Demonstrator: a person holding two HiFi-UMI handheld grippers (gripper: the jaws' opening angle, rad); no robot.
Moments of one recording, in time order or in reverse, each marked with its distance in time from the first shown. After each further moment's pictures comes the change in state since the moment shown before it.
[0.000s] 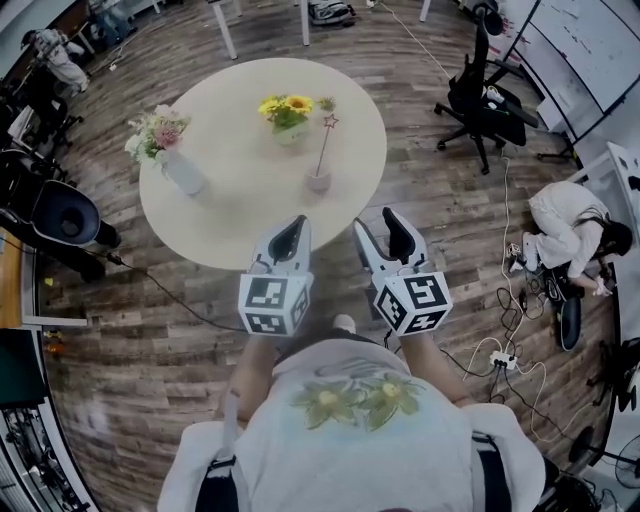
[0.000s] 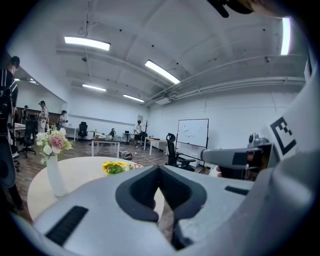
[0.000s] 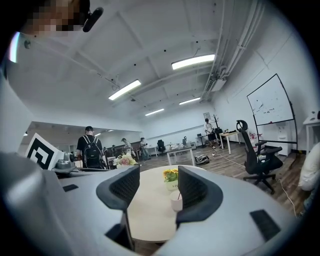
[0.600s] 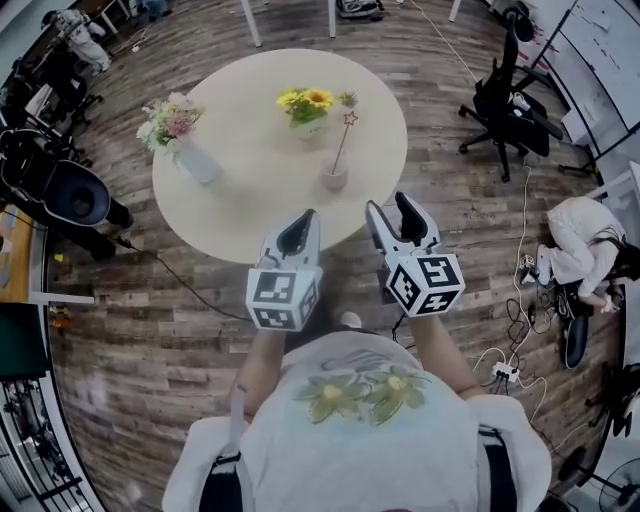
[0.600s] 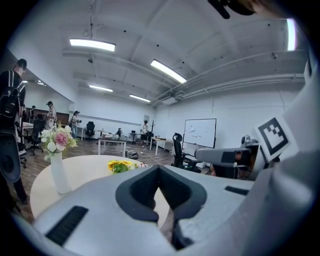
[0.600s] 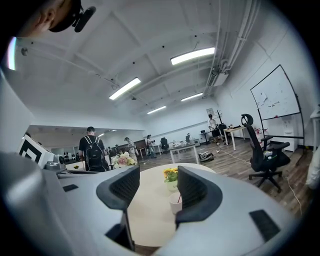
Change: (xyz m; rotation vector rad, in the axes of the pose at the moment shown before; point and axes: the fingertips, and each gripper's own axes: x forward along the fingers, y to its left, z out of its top) left arm 0.019 0.015 -0.002 -0.027 -0.004 0.074; right arm 0.045 -0.029 -0.001 0.020 0.023 0.050
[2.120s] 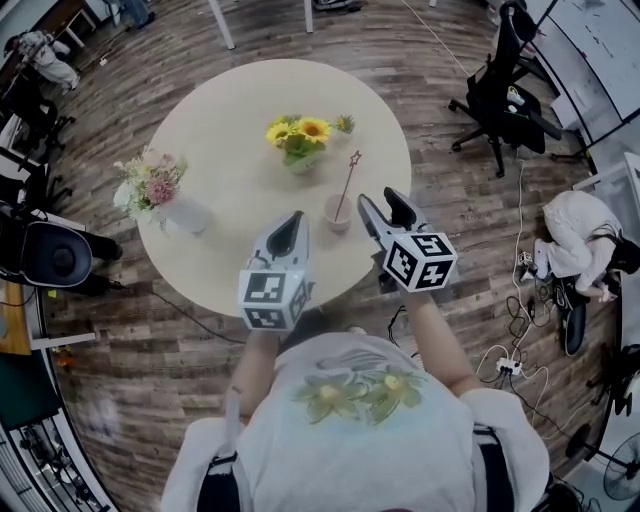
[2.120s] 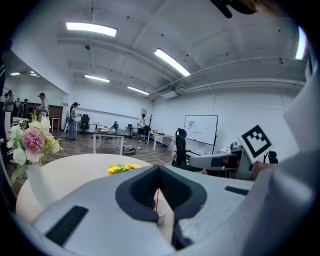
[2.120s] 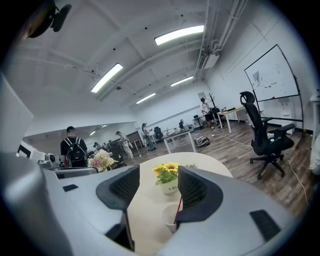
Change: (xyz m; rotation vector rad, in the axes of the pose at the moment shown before) left arm 0.123 0.106 0.022 -0.014 0.081 -0.063; right arm 0.169 -0.063 -0.015 0.135 0.144 -0.055
